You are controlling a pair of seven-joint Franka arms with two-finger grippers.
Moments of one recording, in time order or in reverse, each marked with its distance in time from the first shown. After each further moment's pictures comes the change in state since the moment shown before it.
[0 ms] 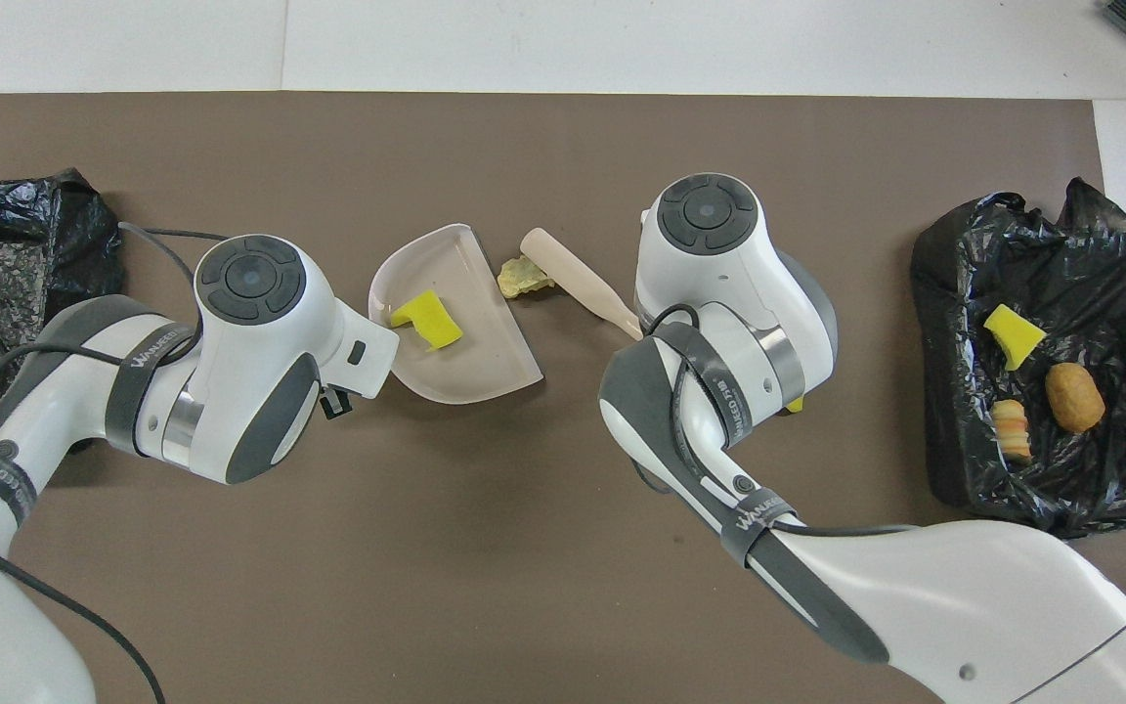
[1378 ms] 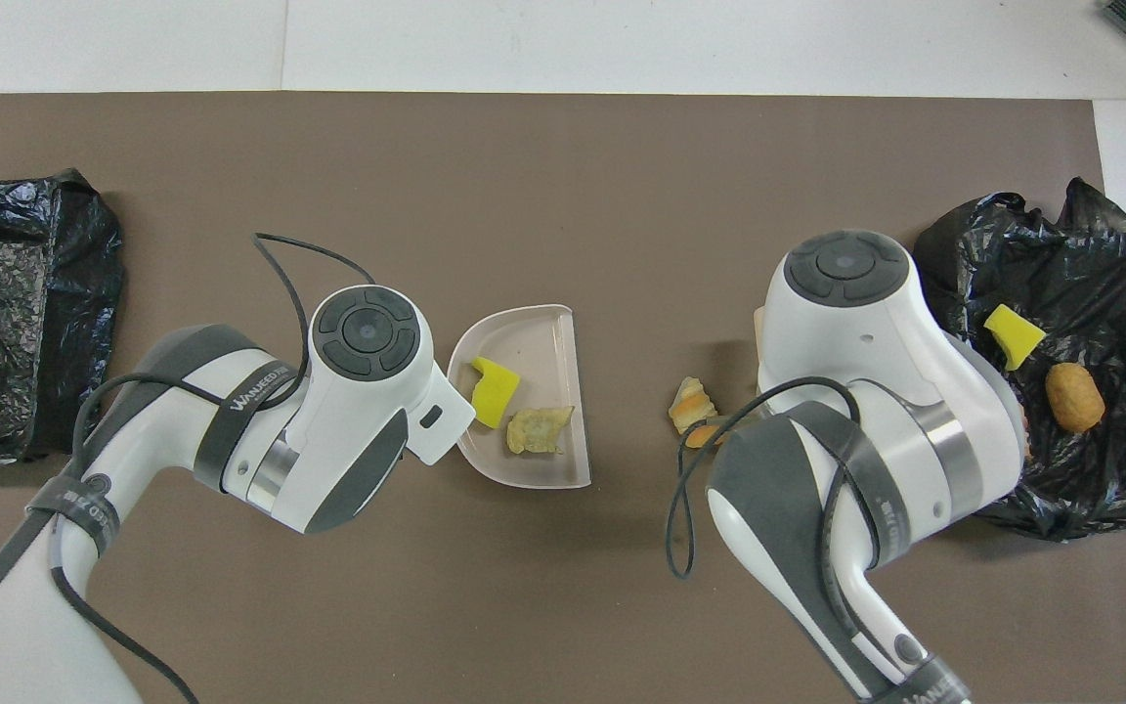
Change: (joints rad) left arm -0.126 -0.028 -0.031 -0.016 -0.002 -0.051 0.209; right arm -0.104 -0.396 -0.014 -0.325 0.042 -0.375 0.715
